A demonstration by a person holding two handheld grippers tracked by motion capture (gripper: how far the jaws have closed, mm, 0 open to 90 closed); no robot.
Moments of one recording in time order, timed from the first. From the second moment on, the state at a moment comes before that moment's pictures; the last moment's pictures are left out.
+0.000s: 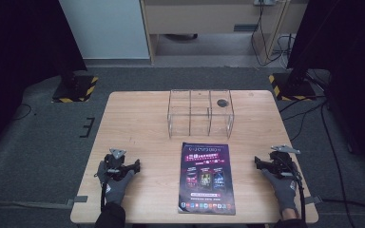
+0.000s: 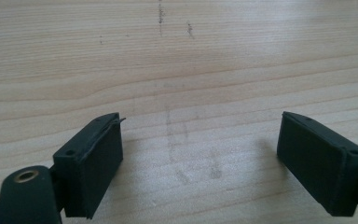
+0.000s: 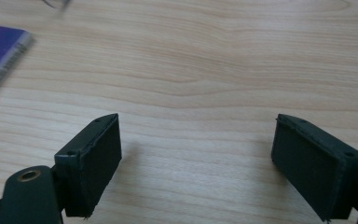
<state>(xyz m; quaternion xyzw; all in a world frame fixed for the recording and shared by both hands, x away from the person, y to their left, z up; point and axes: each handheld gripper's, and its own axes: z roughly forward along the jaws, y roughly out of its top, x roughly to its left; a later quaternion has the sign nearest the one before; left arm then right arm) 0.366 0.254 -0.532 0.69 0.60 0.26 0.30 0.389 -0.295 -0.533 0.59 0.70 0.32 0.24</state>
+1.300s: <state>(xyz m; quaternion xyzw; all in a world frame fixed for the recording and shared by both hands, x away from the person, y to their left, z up) 0.336 0.172 -0.502 0.72 0.52 0.19 0.42 0.361 -0.258 -0.497 0.52 0.71 0.41 0.23</state>
